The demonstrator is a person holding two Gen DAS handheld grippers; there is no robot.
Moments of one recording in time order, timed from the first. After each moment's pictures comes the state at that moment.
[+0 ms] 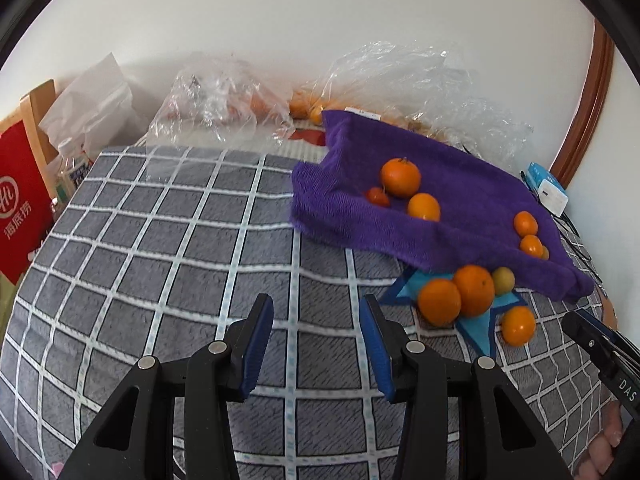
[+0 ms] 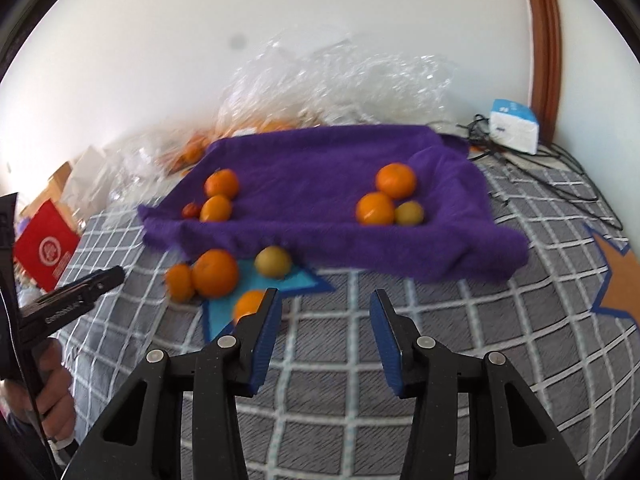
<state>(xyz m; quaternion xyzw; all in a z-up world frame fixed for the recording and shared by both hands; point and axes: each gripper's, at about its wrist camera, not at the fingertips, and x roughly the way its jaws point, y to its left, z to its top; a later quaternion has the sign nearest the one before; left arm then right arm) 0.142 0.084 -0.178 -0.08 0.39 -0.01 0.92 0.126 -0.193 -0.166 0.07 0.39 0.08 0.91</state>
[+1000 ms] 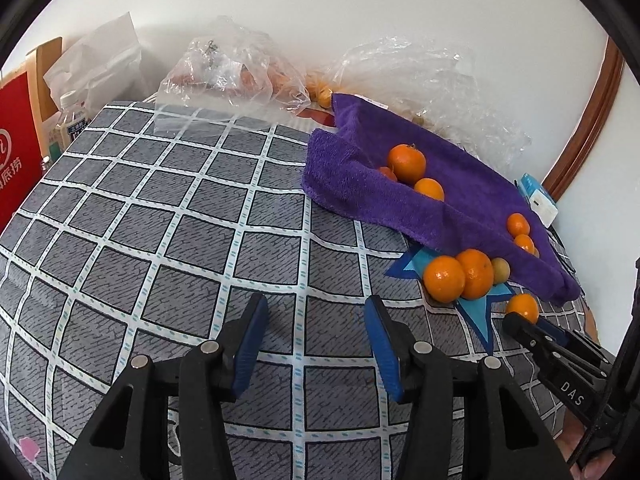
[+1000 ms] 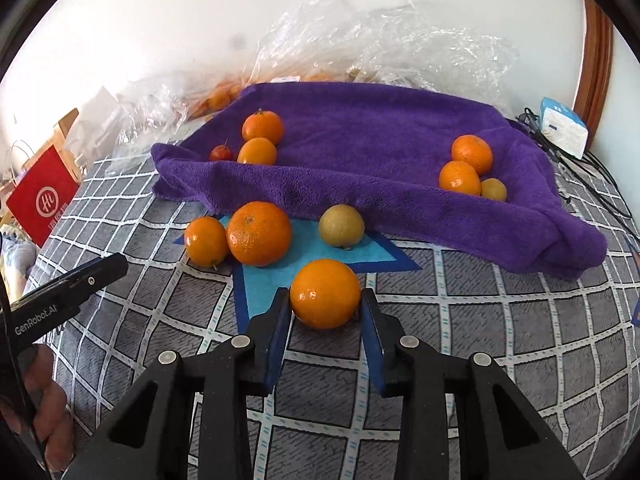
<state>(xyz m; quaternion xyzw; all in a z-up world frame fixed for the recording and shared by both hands) 0.133 0.096 -0.194 -0.14 0.40 -0.02 0.91 0.141 -0.141 -0.193 0.01 0.43 0.10 0.90</state>
